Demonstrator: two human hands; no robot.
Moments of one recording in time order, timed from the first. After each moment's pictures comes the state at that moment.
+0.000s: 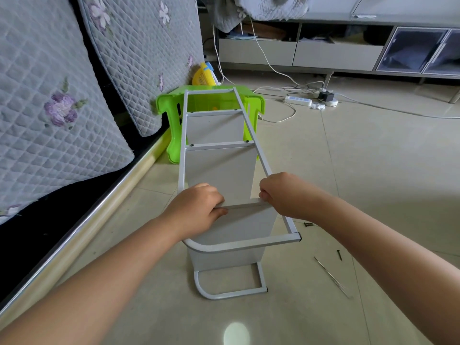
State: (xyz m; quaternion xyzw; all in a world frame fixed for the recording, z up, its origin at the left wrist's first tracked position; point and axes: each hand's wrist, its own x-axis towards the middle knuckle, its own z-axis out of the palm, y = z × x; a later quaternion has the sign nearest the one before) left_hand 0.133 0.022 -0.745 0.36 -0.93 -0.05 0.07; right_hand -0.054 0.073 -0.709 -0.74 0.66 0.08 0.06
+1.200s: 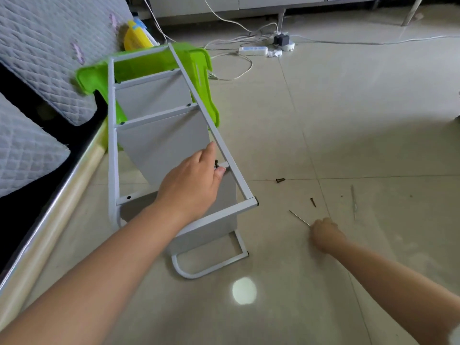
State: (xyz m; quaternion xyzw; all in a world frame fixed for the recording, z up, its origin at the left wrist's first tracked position) left_hand 0.054 0.053 -0.743 0.40 -0.91 -0.10 0.05; right_hand -0.183 0.189 -0.961 -0.35 0.89 0.11 0.27
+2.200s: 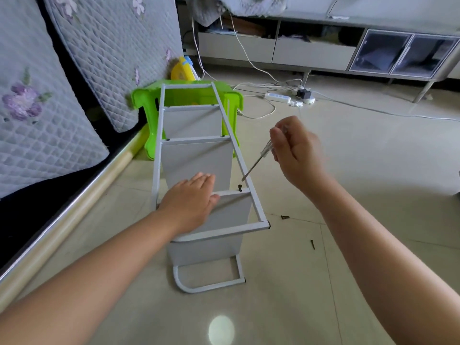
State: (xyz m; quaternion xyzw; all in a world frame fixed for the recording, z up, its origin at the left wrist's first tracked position) left_hand 0.099 0.035 -0.741 0.42 -0.90 -0.04 -0.04; right_hand -0.083 0.092 -0.683 -0.62 0.58 -0.52 0.02
